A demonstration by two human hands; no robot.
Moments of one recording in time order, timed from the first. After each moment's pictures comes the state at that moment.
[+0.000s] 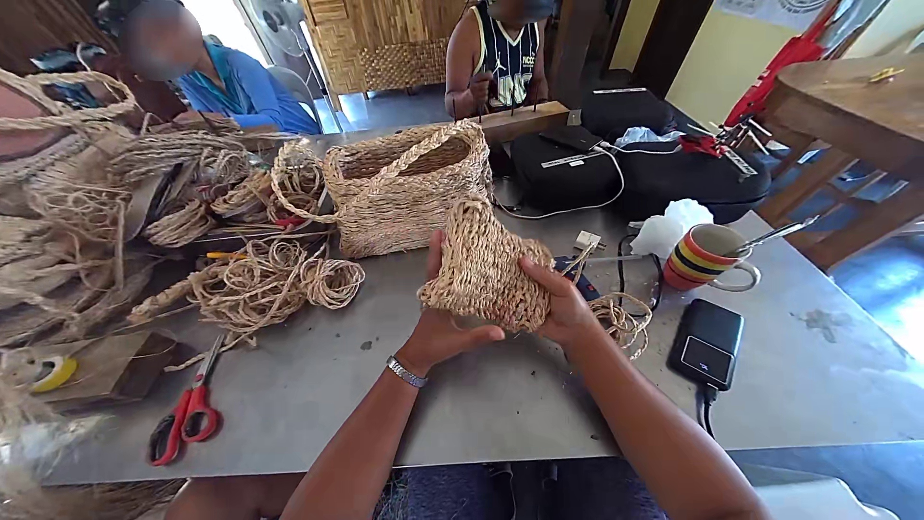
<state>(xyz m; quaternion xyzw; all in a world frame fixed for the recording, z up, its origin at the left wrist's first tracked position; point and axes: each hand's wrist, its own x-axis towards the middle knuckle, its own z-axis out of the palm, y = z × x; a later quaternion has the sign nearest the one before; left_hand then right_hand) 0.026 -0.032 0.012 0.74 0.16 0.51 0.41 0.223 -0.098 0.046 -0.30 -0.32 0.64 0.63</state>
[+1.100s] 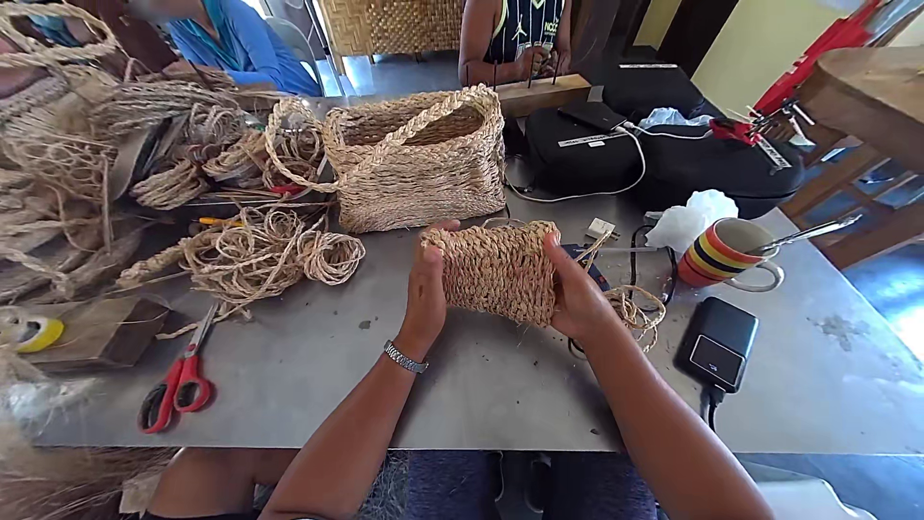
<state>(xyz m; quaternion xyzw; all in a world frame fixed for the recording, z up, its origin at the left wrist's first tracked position) 0.023 -0.025 0.019 0.69 0.24 0.54 0.42 0.230 -0.106 0.053 -0.39 -0.39 0.61 0.57</state>
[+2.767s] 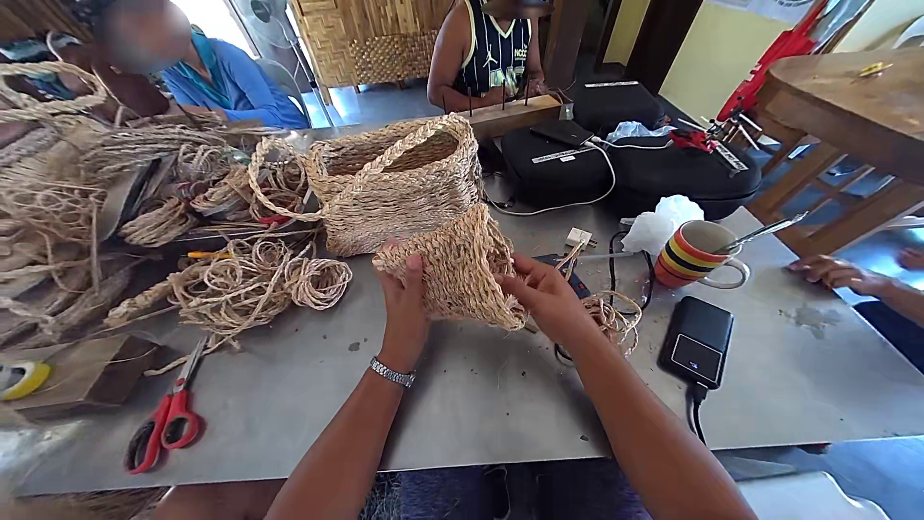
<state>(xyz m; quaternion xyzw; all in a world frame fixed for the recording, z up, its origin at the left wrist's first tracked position) 0.028 -0.018 0.015 0.52 0.28 0.60 0.54 0.230 -0.105 0.058 -0.48 -0.56 0.41 0.54</state>
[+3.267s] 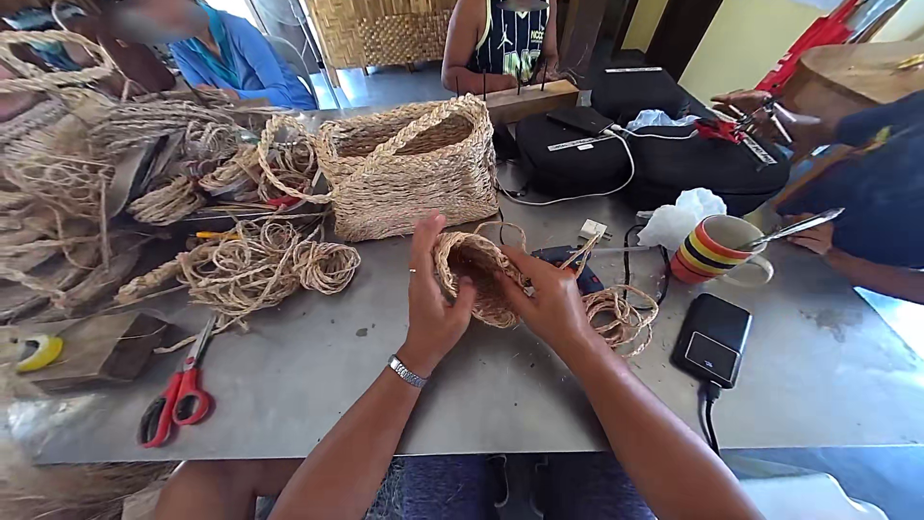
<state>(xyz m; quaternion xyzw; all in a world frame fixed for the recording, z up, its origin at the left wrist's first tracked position) 0.034 -0.037 0.025 0.76 0.24 0.56 0.20 0.216 -0.101 0.035 -0.52 -0.71 -0.02 0.48</state>
